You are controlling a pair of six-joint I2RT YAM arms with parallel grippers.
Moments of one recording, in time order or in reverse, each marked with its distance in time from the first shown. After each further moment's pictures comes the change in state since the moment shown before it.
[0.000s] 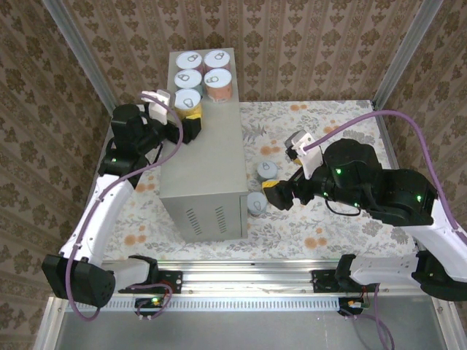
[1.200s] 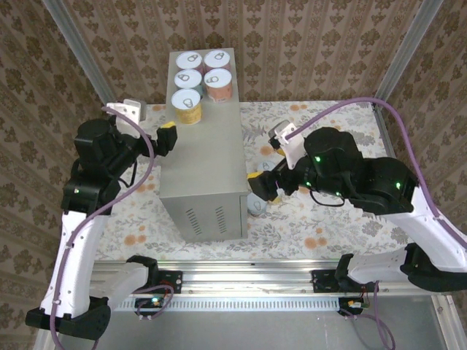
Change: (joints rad) left arm 0.008 -0.236 0.152 -0.446 -0.246 0.005; right arm 0.000 0.143 0.124 0.007 0.000 0.019
